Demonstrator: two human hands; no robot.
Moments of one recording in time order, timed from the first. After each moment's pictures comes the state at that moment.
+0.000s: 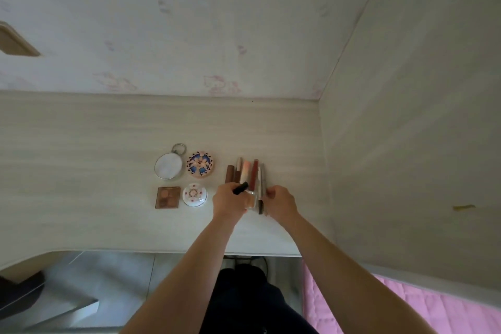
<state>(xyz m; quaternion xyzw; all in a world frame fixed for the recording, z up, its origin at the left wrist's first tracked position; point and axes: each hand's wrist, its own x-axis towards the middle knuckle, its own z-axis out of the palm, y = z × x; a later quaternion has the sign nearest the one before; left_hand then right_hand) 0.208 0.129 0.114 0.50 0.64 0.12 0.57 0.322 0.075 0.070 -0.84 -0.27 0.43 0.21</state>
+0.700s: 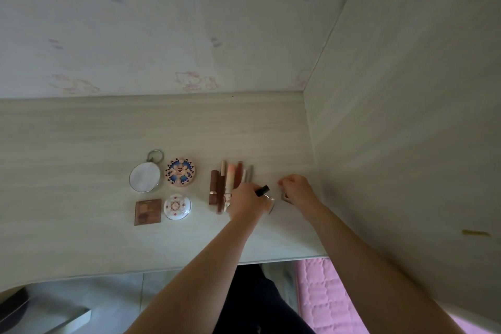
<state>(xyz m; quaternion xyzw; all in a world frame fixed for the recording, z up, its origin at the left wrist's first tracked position) 0.272 0.125 0.090 0.63 0.60 -0.04 0.49 0.394 0.074 0.064 -0.85 -0.11 0.44 0.28</state>
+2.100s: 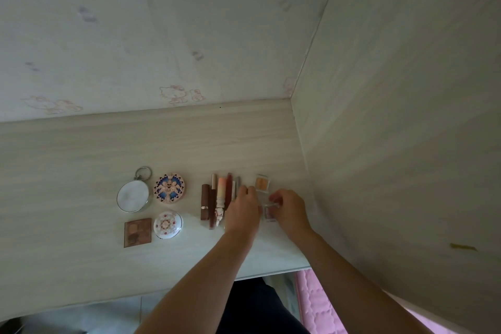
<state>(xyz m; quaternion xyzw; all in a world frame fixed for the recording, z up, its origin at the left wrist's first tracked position) 0.280 0.126 0.068 0.85 0.45 -0.07 0.26 0.378 0.049 0.052 -0.86 -0.29 0.31 0.27</state>
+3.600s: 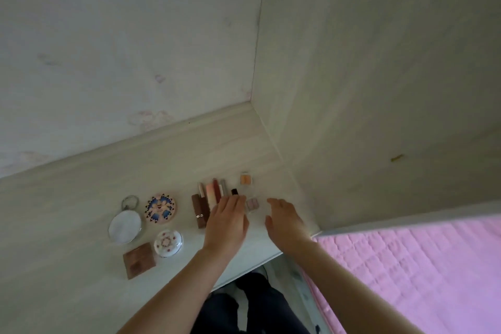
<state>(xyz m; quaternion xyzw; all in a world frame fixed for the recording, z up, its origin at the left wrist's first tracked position) 0.215 0.132 0.097 0.96 0.19 0.01 0.19 0.311 0.008 0.105 -0.91 -0.28 0.29 0.12</state>
